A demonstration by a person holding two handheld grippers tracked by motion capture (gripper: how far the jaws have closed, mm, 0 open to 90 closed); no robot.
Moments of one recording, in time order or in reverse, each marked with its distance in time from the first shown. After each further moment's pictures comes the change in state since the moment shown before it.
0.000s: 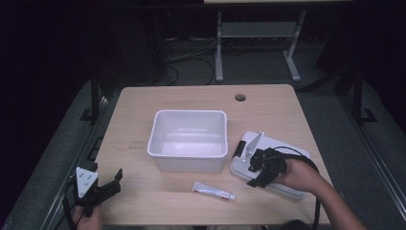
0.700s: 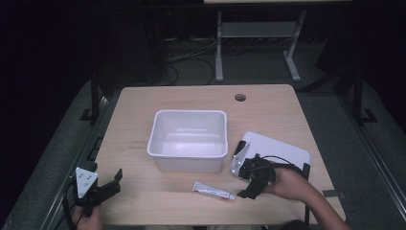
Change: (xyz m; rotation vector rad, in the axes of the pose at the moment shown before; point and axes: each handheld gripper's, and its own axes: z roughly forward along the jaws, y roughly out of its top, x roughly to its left) left arm 0.000 0.000 -0.001 -0.003 0.001 0.001; right arm 0.023 0.016 0.023 -0.012 0.025 -0.041
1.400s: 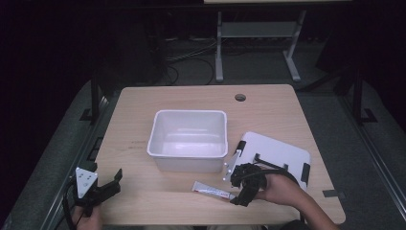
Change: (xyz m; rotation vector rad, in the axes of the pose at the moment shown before) left arm 0.000 0.000 -0.001 -0.001 0.000 0.004; right arm 0.014 0.015 0.019 0.018 0.011 -0.046
